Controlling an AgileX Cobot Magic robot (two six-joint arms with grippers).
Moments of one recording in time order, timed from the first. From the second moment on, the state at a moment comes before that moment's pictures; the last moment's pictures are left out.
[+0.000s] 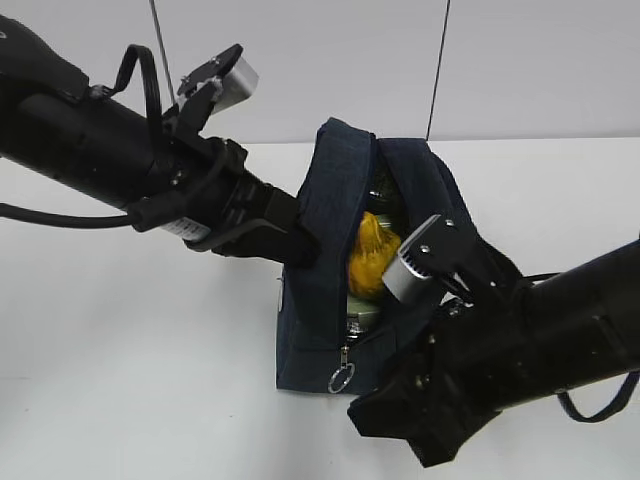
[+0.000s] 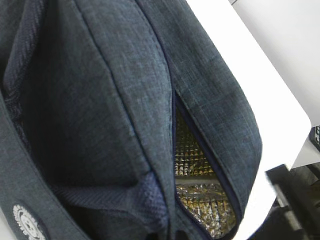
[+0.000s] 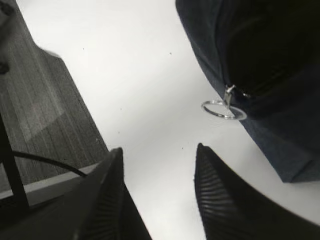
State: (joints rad) left arm -0.50 1.64 -1.07 -0.99 0.75 0.79; right arm 0.46 1.47 -0.65 1.21 0.59 -1.41
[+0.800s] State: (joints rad) left arm -0.50 1.64 -1.07 -0.99 0.73 0.79; right arm 0.46 1.66 -0.65 1.68 0.50 -1.89
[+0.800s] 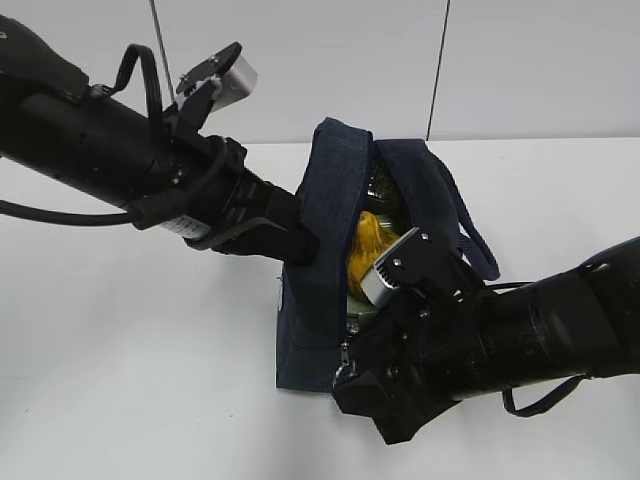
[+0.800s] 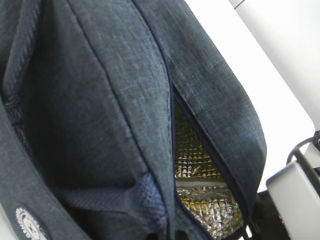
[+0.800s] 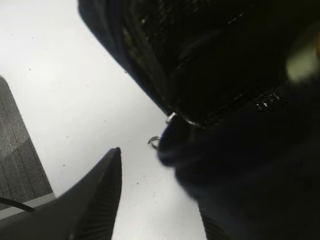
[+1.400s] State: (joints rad) left arm -0.50 1.64 -1.07 -0.99 0.73 0.79; right arm 0.46 1.67 -0.65 1.75 0.48 -2.05
